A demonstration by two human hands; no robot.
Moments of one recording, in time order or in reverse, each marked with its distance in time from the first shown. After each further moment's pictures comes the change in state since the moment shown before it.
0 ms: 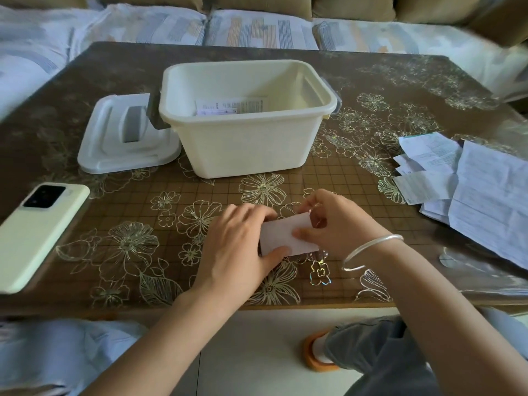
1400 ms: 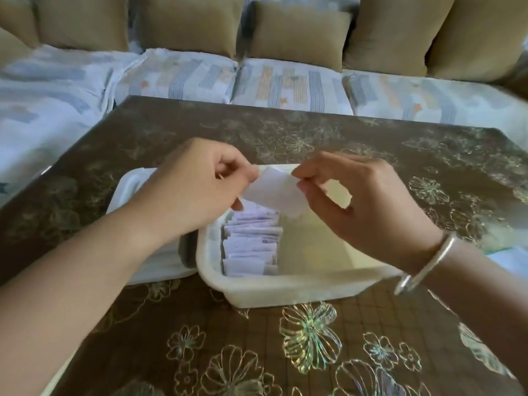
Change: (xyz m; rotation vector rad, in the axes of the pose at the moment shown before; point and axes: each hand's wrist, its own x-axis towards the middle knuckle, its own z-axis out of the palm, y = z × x) left_hand 0.190 -0.074 -0.152 -0.373 -0.019 -0.199; right_hand 0.156 -0.107 -0.087 -0.149 0.401 -0.775
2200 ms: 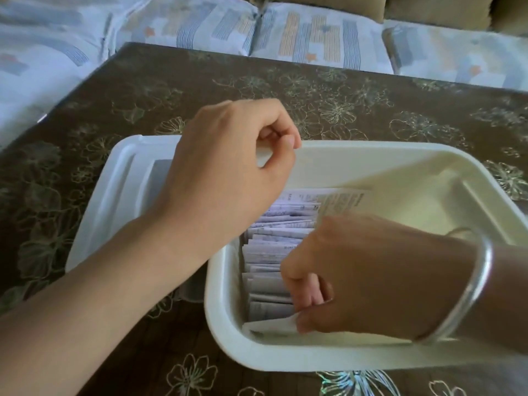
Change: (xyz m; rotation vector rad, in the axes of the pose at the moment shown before) left_hand 0.040 -0.051 0.029 0.168 0.306 0.285; right_hand 0.019 0.002 0.056 0.069 -0.977 0.060
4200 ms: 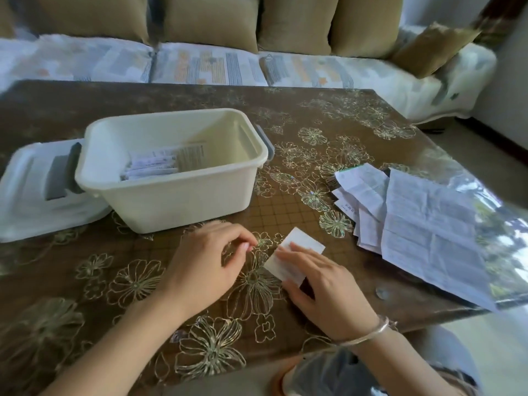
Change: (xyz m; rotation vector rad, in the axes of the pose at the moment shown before) left_hand -0.178 0.121 0.072 -0.148 -0.378 0.143; right_hand -0.211 0.001 0.211 0.000 0.836 0.408
